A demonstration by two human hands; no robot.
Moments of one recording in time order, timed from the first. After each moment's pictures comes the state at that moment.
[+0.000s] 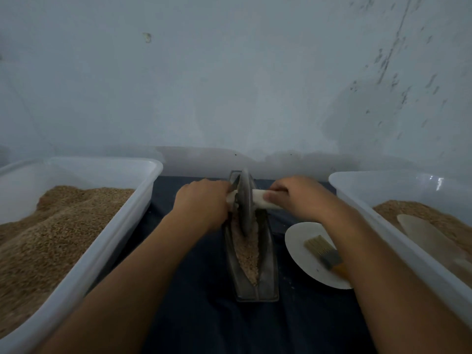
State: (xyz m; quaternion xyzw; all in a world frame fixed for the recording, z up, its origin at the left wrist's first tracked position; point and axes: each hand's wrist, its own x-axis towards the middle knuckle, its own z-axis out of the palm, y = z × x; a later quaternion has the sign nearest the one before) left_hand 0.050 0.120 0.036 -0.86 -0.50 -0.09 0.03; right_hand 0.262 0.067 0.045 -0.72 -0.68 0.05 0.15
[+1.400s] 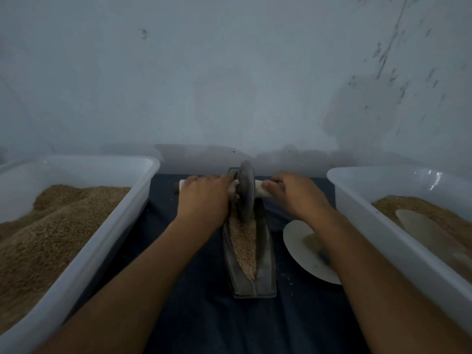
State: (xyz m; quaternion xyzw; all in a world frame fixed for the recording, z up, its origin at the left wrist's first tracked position) left_hand 0.061 0.122 0.016 -0.85 -0.46 -0.23 0.12; right_hand 0.273 0.088 0.013 -0.73 -0.64 0.01 0.25
